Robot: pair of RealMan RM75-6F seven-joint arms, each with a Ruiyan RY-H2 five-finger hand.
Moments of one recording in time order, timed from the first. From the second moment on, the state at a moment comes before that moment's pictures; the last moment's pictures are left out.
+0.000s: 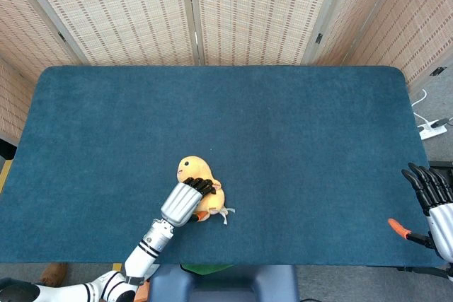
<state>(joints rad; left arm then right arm) -0.56 -1.90 -0.12 -1.25 1.59 1.17 0.26 0.04 -1.06 -0.04 -1.47 -1.68 1.71 0.31</state>
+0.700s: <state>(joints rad) -0.43 -1.61 -0.04 -1.26 1.73 1.54 0.02 0.04 -1.07 -0.03 -1.50 -1.68 1.66 0.25</state>
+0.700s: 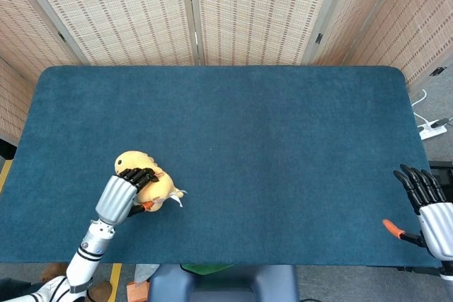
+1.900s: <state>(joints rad) -0.42 -1.63 0.06 -1.05 1.71 1.43 -0.23 0.01 -1.09 -0.05 -1.57 -1.73 1.65 0.15</state>
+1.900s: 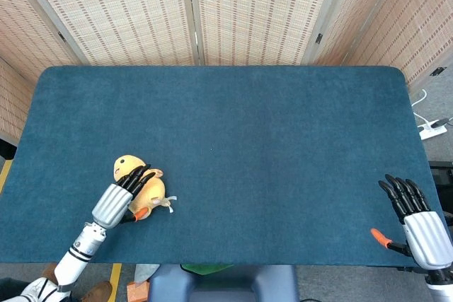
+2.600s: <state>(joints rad) -0.17 -1.23 0.10 -1.50 1.59 1.66 0.09 -0.04 -1.12 -0.03 -1.61 -1.71 1.69 -0.07</state>
